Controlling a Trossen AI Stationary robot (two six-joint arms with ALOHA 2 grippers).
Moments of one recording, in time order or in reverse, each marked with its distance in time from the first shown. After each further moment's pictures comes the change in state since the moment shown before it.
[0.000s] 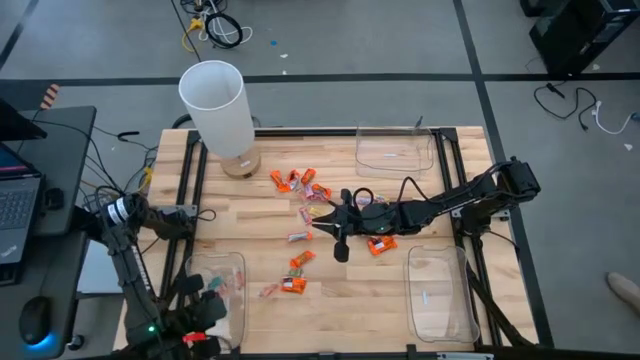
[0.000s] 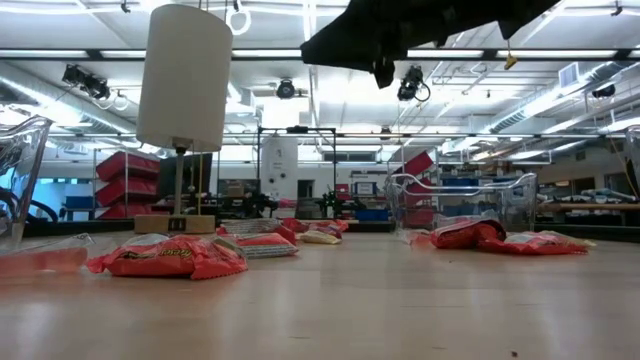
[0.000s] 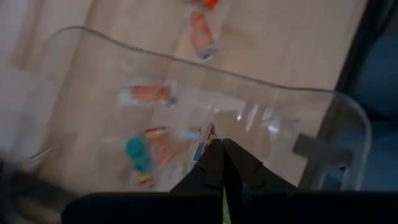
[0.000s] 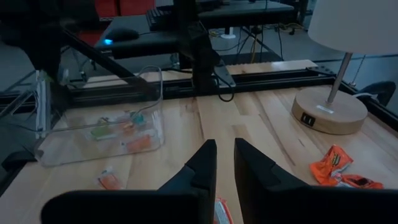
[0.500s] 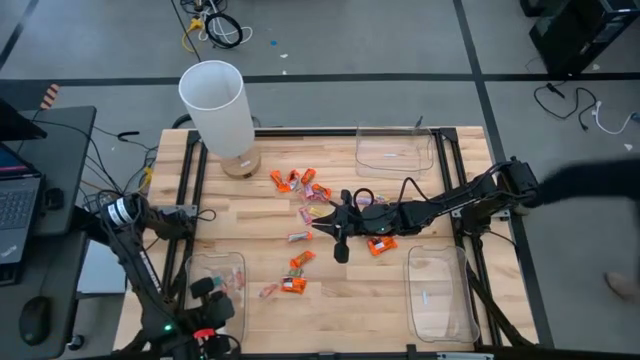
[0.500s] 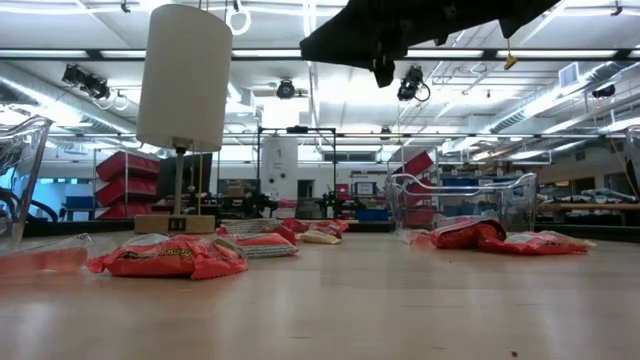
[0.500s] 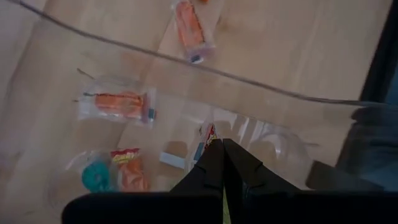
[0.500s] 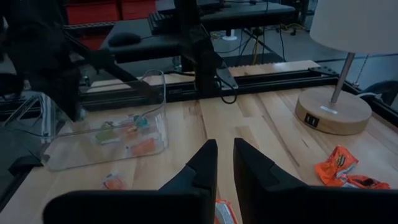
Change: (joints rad) left arm 0.002 0.000 -0.251 0.299 -0.052 -0.017; right arm 0.004 0.000 0.000 0.009 0.000 0.018
